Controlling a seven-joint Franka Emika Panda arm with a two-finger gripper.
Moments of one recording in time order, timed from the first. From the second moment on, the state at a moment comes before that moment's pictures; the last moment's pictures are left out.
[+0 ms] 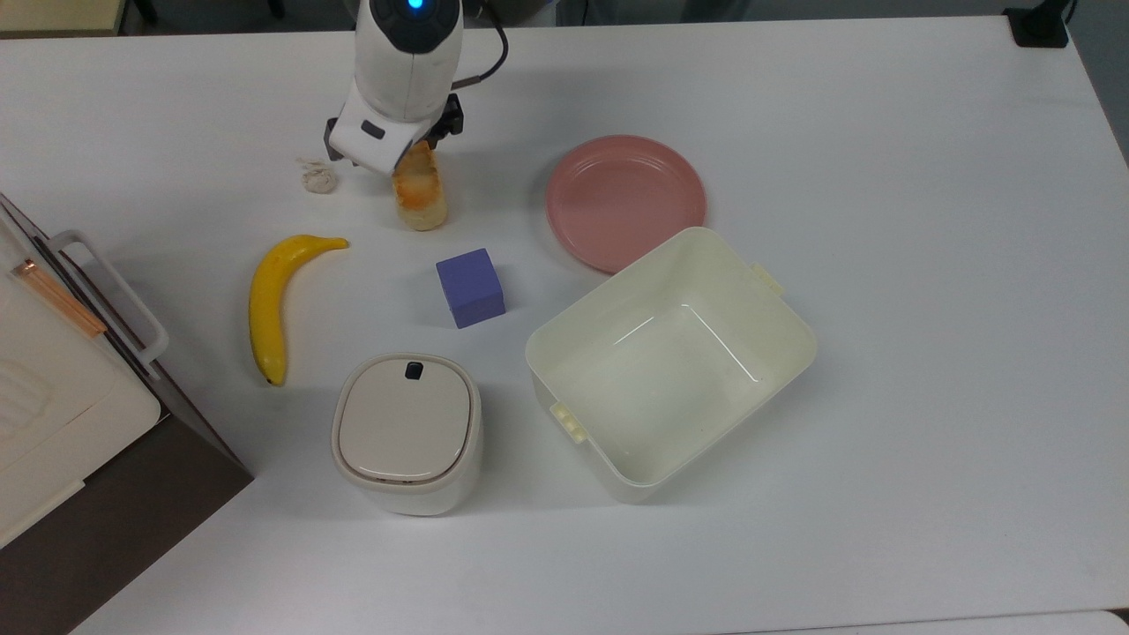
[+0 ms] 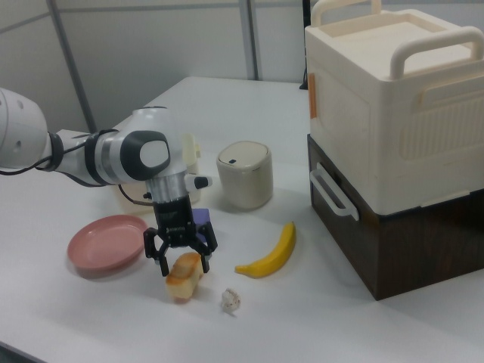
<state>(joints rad) -0.04 0.14 -0.04 -2.09 -0.29 1.95 -0.30</state>
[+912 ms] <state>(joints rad) -0.04 0.20 -0.04 -2.09 -0.31 1.96 -0.30</state>
